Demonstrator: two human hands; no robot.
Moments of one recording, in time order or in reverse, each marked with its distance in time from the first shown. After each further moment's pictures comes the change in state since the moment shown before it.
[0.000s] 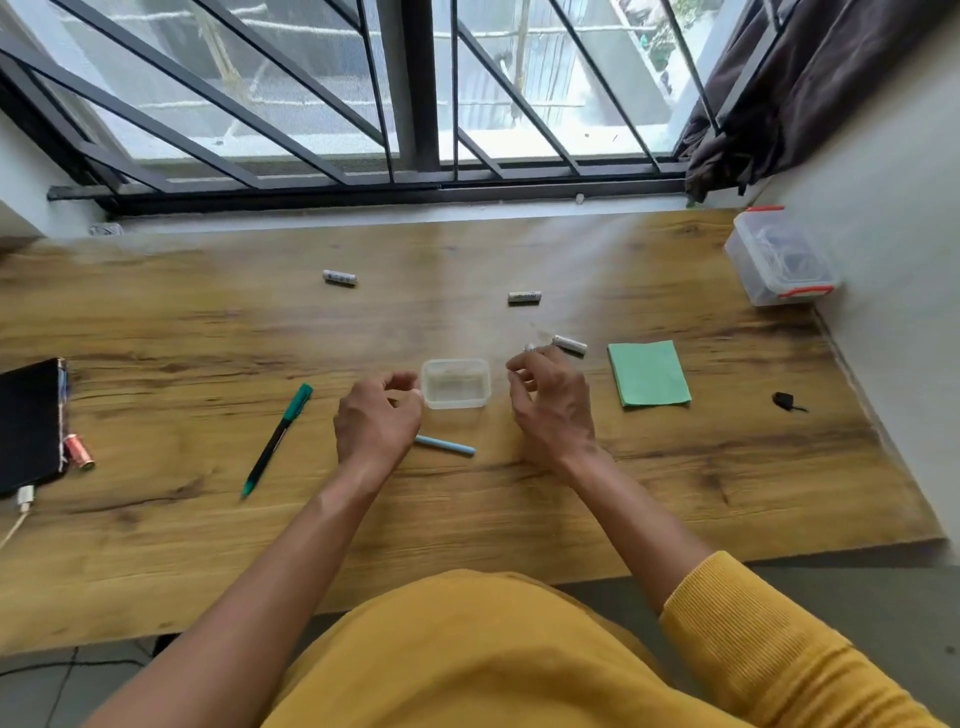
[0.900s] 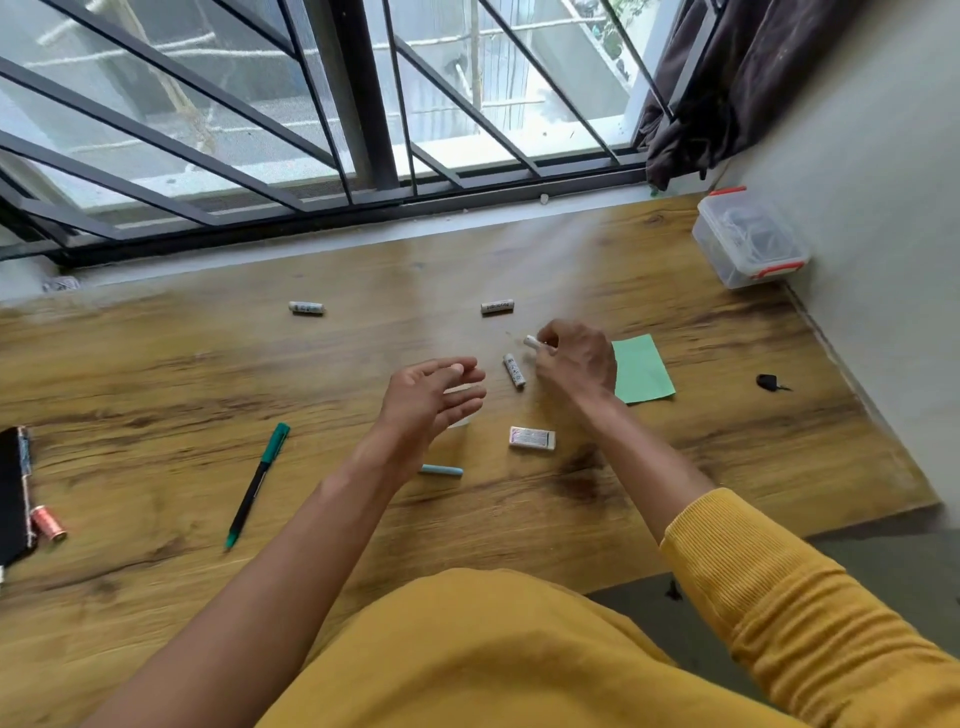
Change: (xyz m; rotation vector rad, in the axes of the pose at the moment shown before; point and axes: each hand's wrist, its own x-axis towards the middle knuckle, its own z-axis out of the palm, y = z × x) left_hand 0.017 0.060 0.029 -0.769 -0.506 -0.246; right_hand 0.062 0.041 -0.025 -0.243 -0.021 0.353
